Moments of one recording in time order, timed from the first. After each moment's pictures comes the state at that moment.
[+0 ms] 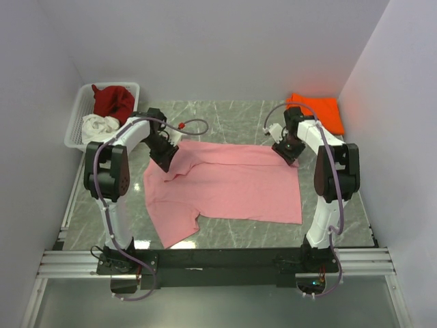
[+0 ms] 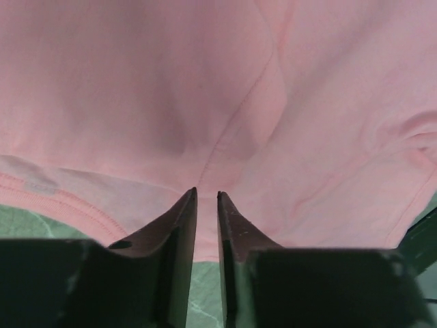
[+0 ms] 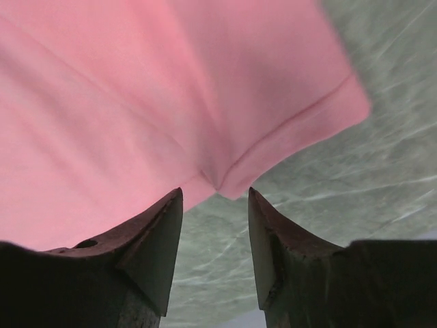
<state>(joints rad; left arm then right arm) -0.19 2.00 1.56 -1.06 0.36 0.66 0.08 1.96 1.45 -0.86 0.03 -0.77</state>
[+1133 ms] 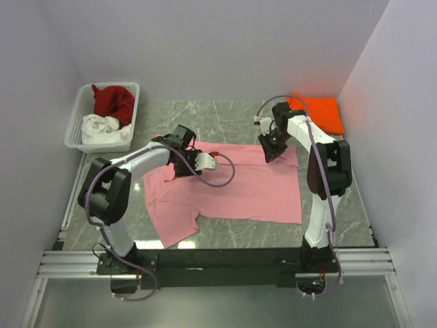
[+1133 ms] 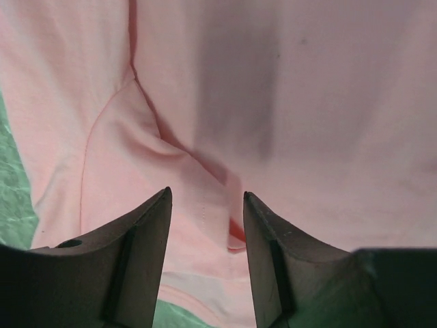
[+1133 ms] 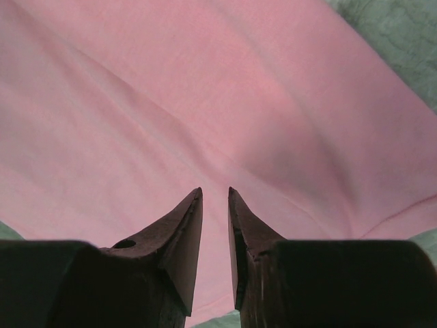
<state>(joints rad) -0.49 1.75 1.21 -0.60 0.22 1.05 0.17 2.02 1.60 -0.93 -0.28 -0.38</state>
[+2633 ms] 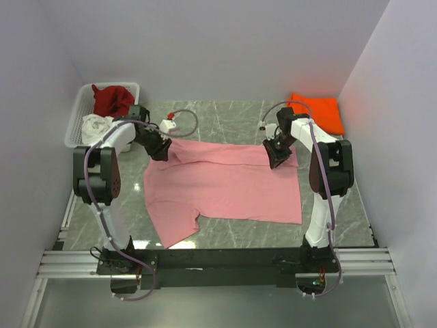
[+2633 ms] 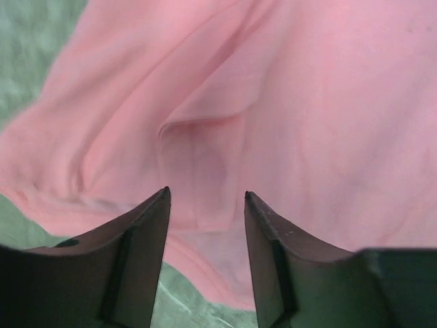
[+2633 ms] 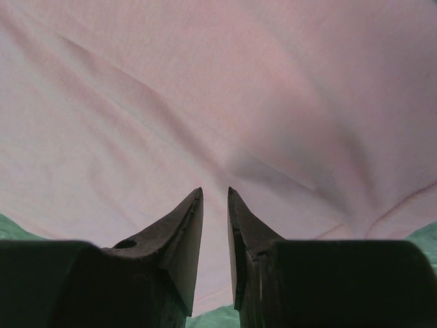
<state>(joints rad) -0.05 1.95 1.47 -0.77 0.59 0.86 0.13 2.02 1.54 -0.95 -0.27 -0.36</state>
